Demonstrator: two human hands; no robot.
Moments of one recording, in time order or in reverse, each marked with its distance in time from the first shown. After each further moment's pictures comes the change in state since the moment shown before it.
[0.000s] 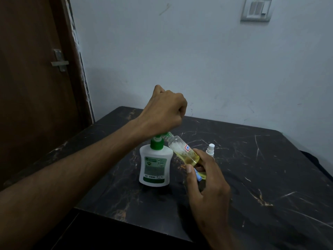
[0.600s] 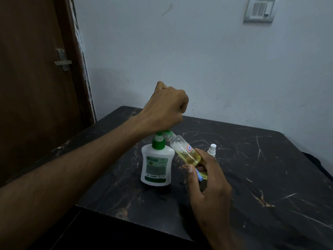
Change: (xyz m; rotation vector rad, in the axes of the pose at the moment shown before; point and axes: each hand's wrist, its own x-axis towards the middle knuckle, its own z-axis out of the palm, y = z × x) left_hand 0.003 -0.004 -0.006 0.001 0.025 0.038; right_hand 0.000 -0.001 -0.001 -0.009 -0.010 -0.003
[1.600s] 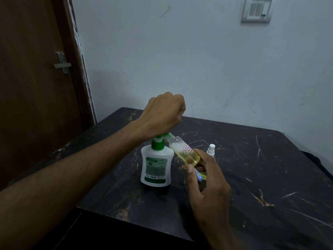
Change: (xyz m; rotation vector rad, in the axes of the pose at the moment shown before) left_hand -0.006 0.003 0.006 0.006 -0.009 -0.051; right_hand 0.001 0.000 0.001 0.000 -0.003 0.018
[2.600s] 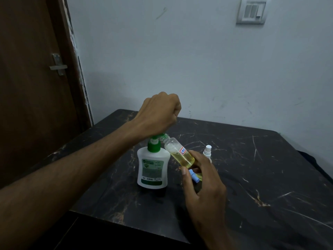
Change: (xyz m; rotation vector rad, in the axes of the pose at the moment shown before) left_hand 0.004 0.000 -0.005 -0.038 -0.004 -0.031; right_hand 0.000 0.003 0.000 0.000 -0.009 -0.030
